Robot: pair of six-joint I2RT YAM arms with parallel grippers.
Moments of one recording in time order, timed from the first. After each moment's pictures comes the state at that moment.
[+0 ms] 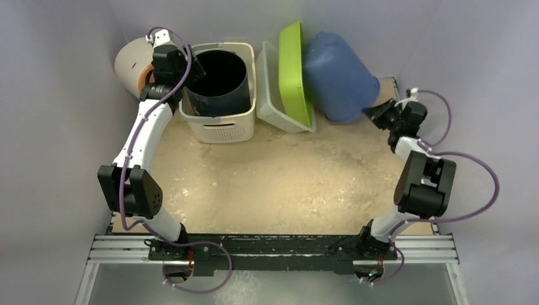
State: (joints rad) left arm -0.09 1.62 1.62 -0.34 -0.19 -0.43; right arm -0.33 1.61 0.96 0.36 -0.51 0.67
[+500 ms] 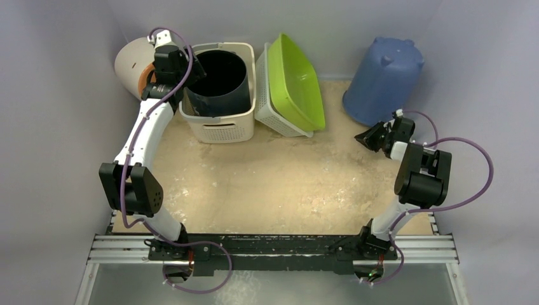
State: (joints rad) left arm -0.09 1.65 1.62 -0.34 -0.19 -0.43; right arm -0.33 1.75 0.86 0.16 -0.49 0.58
